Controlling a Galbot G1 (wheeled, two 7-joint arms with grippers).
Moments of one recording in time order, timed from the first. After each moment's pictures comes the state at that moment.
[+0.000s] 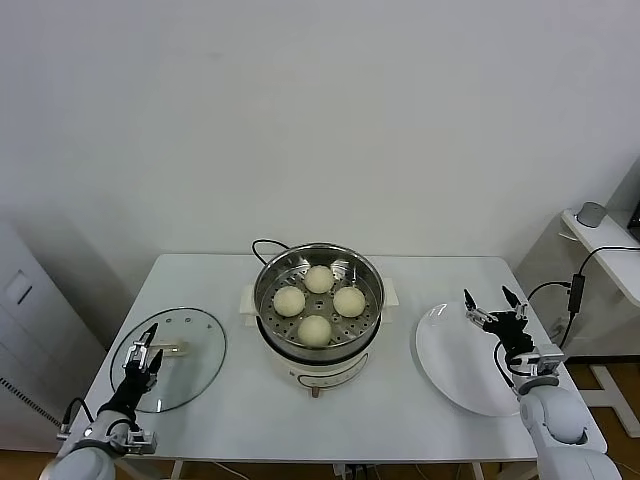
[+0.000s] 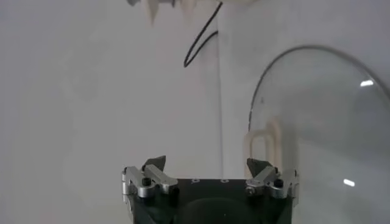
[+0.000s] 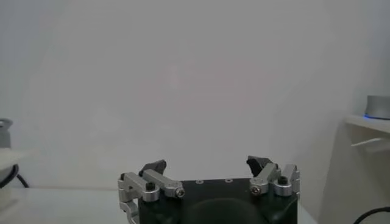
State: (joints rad) left arm 1.37 -1.05 -0.53 -1.60 1.17 -0.02 -0.17; right arm -1.13 1.13 0.66 1.47 0.41 0.09 -0.17
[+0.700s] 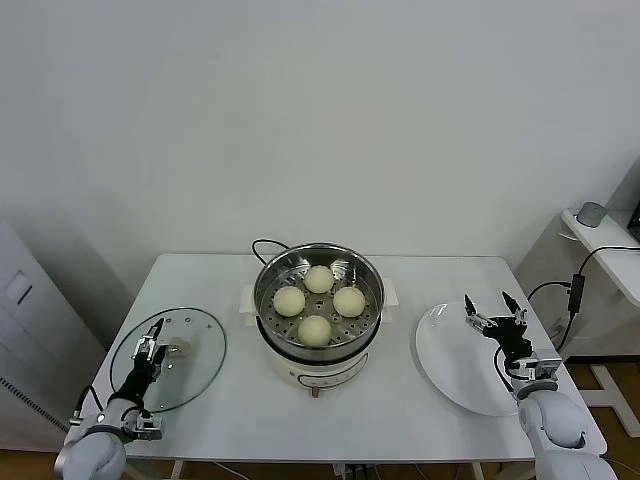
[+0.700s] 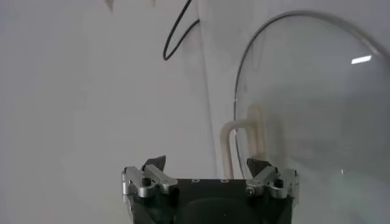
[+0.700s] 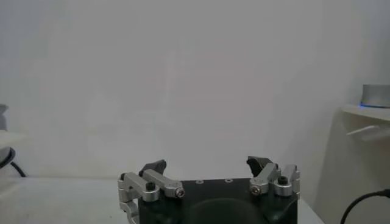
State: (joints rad) left arm 1.23 -1.10 -0.52 -1.43 1.27 -0.05 -0.21; right arm -1.13 1.15 0.67 1.45 0.39 0.10 -0.17
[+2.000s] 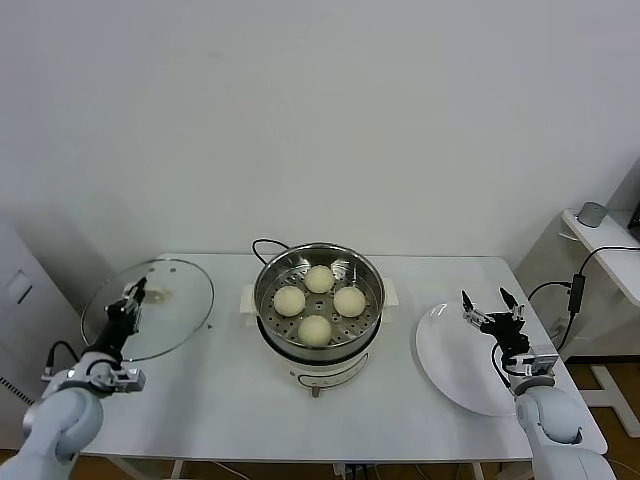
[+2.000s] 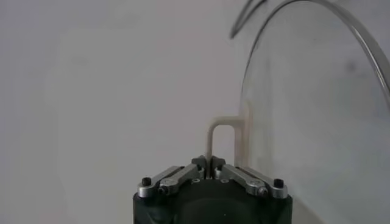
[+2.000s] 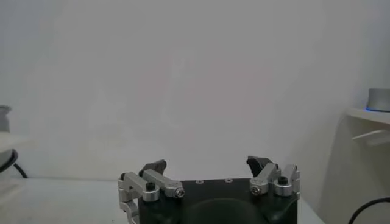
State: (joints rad) left arm 1.20 -0.95 -0.55 -1.69 1.02 0.02 -0.08; right arm -1.12 1.15 0.66 1.46 0.37 0.09 -0.18
